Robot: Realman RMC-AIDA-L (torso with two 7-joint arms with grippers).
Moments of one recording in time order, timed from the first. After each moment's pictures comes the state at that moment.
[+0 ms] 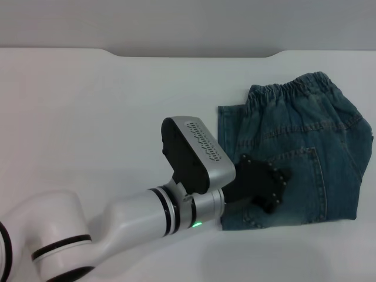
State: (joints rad) left arm -0.72 -2.08 -0.33 -0.65 2.53 0.56 -0.26; right arm -0.06 2.09 1.65 0.31 0.06 1.29 -2.79
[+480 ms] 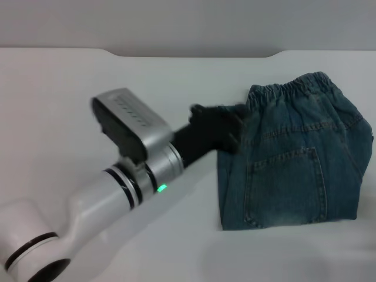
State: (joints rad) left arm -0.60 -2.08 -0.55 -0.58 2.53 0.77 -0.19; right arm -0.02 2.08 1.49 0.34 -0.09 1.27 -2.87
